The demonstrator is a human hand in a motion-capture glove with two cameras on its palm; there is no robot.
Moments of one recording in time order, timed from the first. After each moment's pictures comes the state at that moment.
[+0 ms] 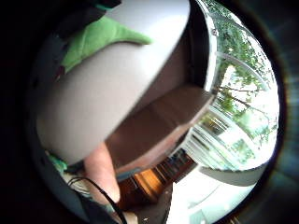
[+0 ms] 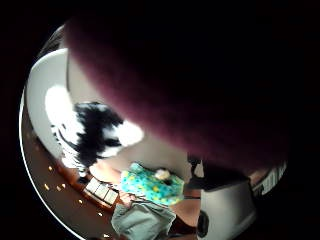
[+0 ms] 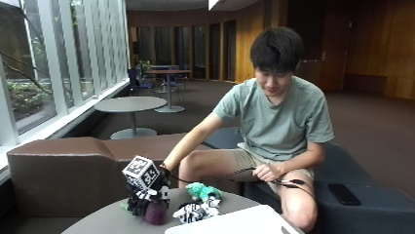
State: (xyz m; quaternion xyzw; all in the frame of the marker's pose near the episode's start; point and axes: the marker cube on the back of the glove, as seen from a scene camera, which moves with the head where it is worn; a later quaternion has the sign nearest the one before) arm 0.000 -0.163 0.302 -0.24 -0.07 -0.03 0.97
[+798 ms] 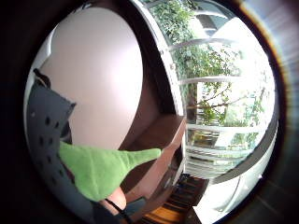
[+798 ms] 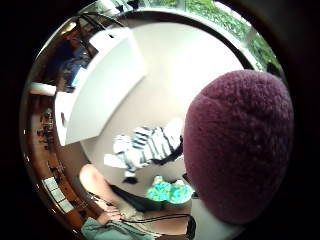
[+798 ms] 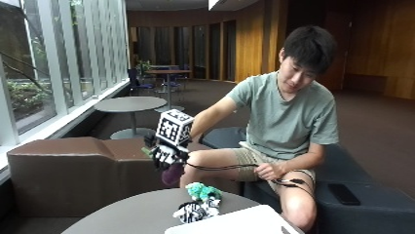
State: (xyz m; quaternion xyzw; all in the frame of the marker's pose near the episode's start) arm -0.083 -0.190 0.091 0.03 0.07 -0.09 0.99
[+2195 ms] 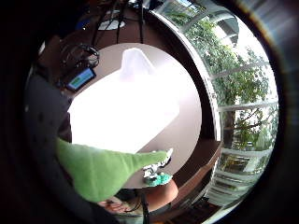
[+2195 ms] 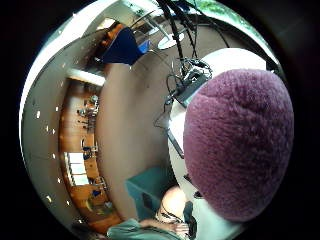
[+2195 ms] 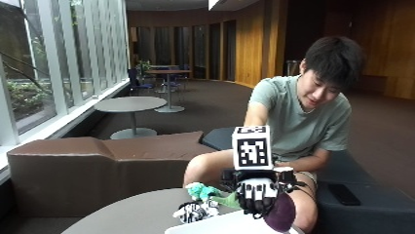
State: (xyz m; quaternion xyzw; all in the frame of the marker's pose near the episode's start) arm -0.421 -0.246 -0.003 0.06 -0.18 -0.18 0.97
